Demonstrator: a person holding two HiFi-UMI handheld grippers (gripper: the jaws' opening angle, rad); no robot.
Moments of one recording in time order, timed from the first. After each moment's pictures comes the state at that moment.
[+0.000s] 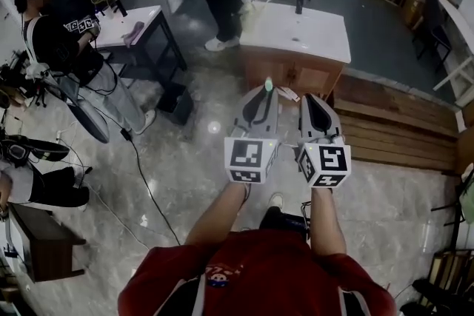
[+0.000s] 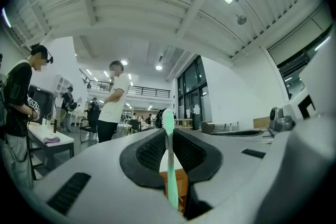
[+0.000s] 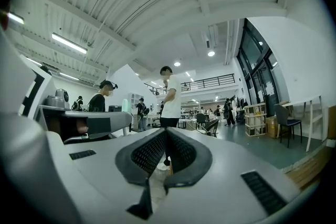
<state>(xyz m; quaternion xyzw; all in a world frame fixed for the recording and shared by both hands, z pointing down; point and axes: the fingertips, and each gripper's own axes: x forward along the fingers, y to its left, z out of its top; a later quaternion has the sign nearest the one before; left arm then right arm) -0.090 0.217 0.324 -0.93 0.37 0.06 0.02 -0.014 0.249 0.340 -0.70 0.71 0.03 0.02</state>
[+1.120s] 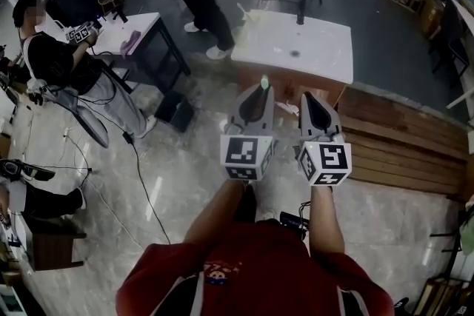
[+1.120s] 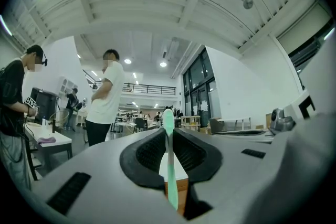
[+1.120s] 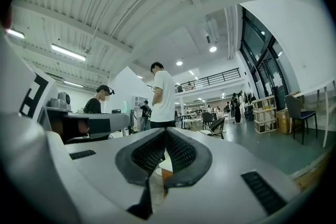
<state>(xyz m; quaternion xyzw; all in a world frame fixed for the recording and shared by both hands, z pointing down) 0.036 0.111 0.326 -0.91 0.41 0.04 0.02 0.120 0.142 0.344 -0.67 0.74 0.02 0.04</state>
